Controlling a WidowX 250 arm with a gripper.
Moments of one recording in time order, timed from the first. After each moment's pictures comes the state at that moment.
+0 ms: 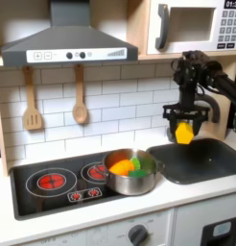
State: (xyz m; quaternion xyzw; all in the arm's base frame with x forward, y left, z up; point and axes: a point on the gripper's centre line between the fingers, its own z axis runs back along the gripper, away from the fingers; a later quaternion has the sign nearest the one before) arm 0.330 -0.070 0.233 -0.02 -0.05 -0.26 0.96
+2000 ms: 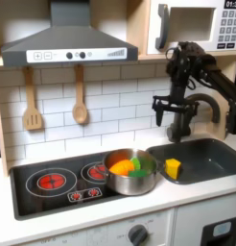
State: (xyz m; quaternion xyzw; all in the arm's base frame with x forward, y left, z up) arm 0.339 -0.037 0.249 0.03 -0.03 -0.25 0.97
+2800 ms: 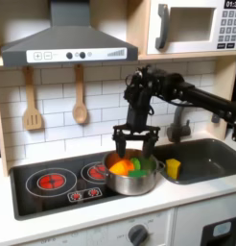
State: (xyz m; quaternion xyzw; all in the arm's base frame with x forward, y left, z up) arm 0.314 0.068 0.207 0.05 -0.02 -0.07 1.00
